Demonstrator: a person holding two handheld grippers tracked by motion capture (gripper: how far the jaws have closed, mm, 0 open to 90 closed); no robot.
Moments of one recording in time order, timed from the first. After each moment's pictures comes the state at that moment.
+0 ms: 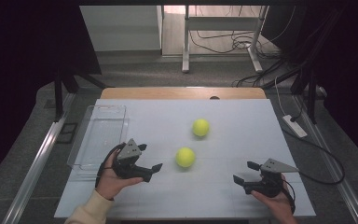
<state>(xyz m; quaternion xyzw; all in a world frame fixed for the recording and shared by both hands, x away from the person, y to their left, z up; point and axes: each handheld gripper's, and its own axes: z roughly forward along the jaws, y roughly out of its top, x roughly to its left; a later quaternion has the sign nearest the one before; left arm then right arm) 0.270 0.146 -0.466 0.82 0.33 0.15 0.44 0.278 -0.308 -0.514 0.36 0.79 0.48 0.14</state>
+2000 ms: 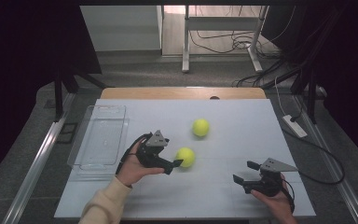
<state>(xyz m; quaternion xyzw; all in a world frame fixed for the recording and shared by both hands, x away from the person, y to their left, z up) 0.311 0.087 -0.460 0.86 0.28 0.10 0.42 0.281 -0.308 -0.517 0.36 0.79 0.48 0.14</state>
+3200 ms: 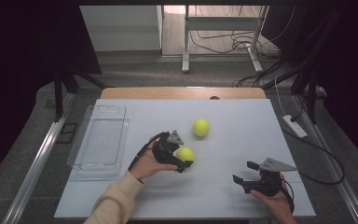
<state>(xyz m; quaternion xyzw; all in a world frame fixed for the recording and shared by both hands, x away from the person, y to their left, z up) 0.341 0.048 -0.486 0.89 0.27 0.07 0.36 0.282 -0.307 -0.519 0.36 0.79 0.47 0.14</state>
